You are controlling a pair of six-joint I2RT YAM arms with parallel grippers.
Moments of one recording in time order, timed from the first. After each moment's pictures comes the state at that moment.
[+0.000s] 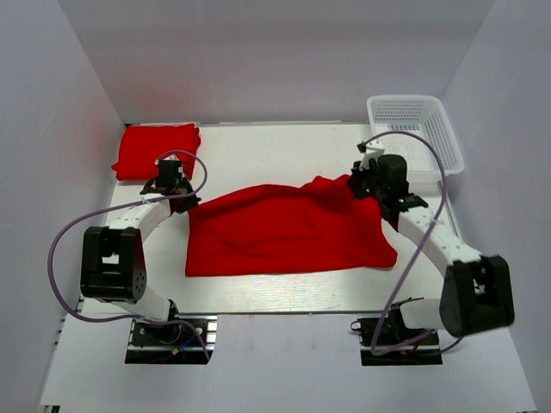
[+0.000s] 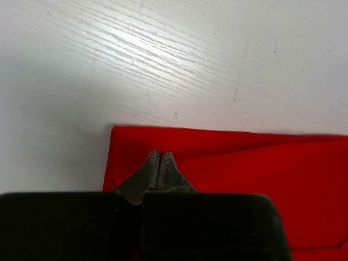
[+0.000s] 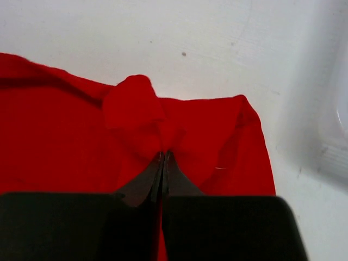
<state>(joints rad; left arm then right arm) -0.07 1.54 0.92 -0.26 -0.04 -0.50 0.26 1.36 0.86 0.02 -0.19 0.00</state>
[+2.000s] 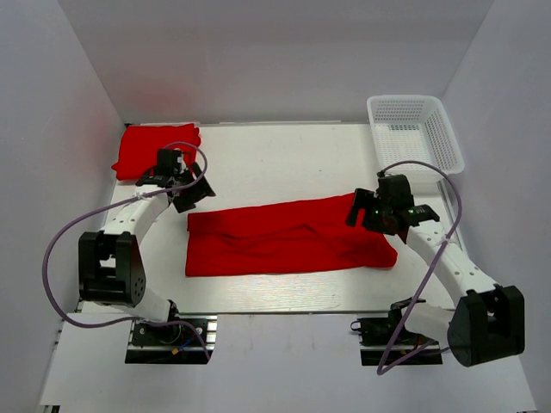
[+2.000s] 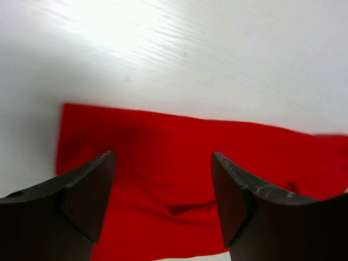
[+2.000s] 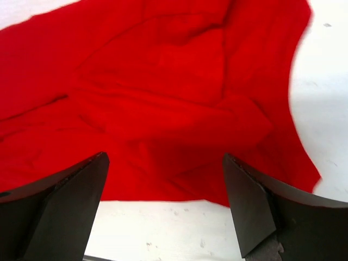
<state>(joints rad) -0.08 1.50 1.06 -0.50 0.09 -0.57 0.26 1.14 0.80 -0.57 -0.03 0.40</state>
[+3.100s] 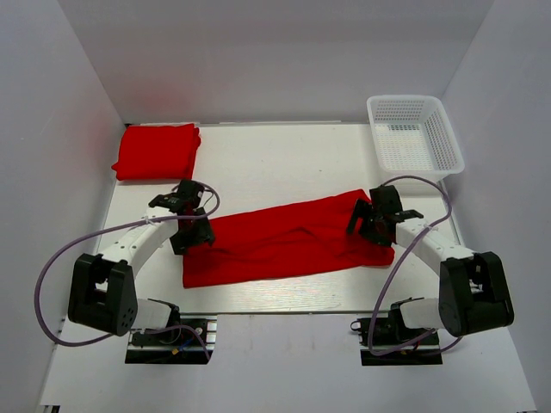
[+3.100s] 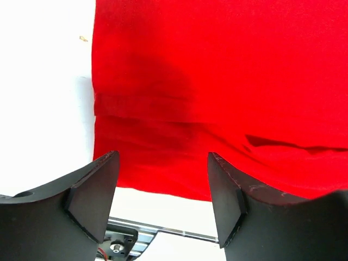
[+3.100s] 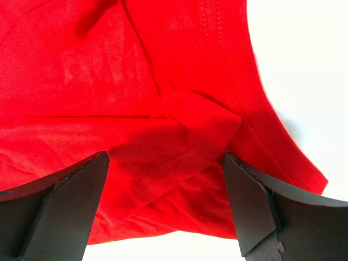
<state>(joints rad) -0.28 1.34 0.87 -0.85 -0.14 -0.63 0.25 1.32 0.67 -0.39 0.04 0.52</state>
